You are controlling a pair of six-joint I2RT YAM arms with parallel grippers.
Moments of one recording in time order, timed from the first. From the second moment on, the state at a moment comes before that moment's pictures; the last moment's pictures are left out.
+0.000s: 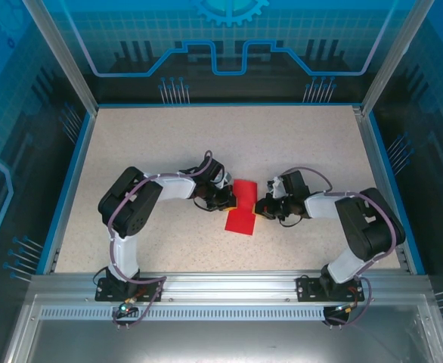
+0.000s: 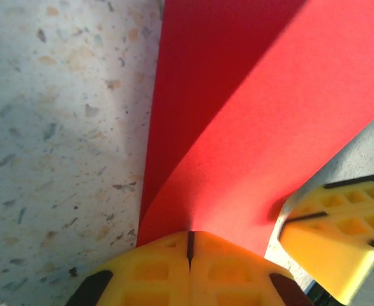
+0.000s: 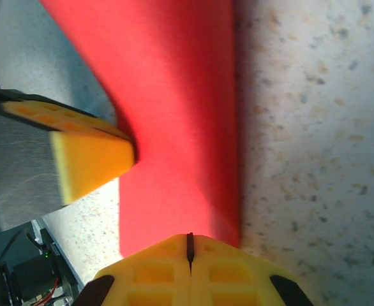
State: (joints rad) left arm -0.57 1.96 1.07 -0.20 0.57 -0.77; right arm 0.35 1.61 0.59 0.02 -0.67 0.69
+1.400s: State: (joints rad) left arm -0.57 1.96 1.08 -0.21 0.57 -0.76; right arm 0.25 1.83 0.78 0.01 -0.74 0.61
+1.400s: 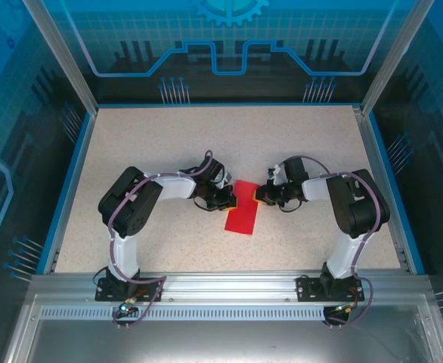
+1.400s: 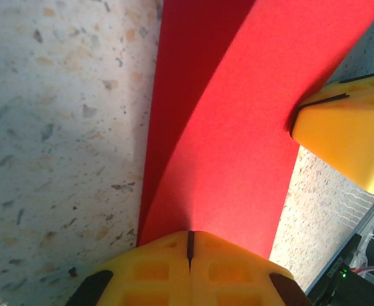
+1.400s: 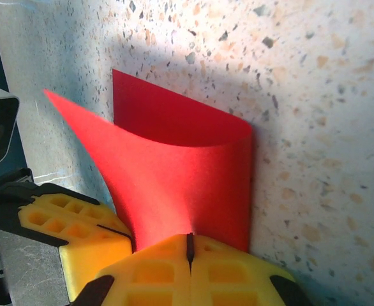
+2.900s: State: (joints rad) left arm -0.57 1.96 1.08 -0.21 0.57 -0.76; right arm 0.19 1.94 0.96 -0.10 -0.73 0.58
